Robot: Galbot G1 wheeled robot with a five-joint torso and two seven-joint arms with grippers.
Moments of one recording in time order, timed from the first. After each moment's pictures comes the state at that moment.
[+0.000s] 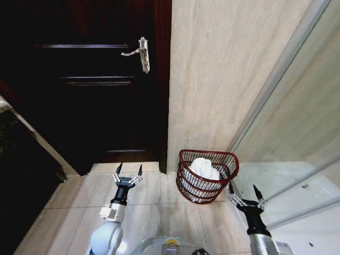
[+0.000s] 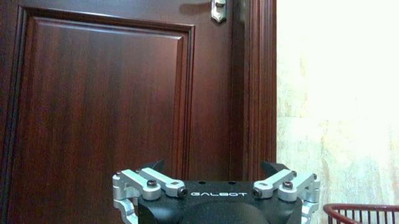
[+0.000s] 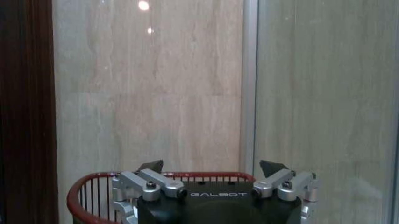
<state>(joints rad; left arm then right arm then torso) 1.68 -1.41 -0.55 -2.04 -0.17 -0.35 0.06 -1.95 1.54 0.76 2.19 0.20 0.30 -0.06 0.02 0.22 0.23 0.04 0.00</state>
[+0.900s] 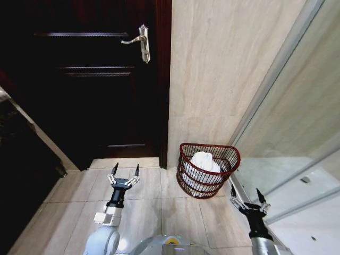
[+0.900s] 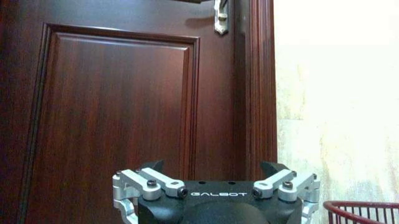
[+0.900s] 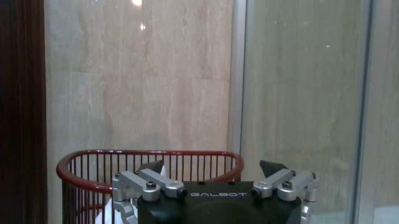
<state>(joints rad) 1.72 -1.41 -0.57 -2.09 -0.18 -0.40 0.06 -1.95 1.56 0.78 2.17 0.19 0.32 -0.06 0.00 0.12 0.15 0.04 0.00</state>
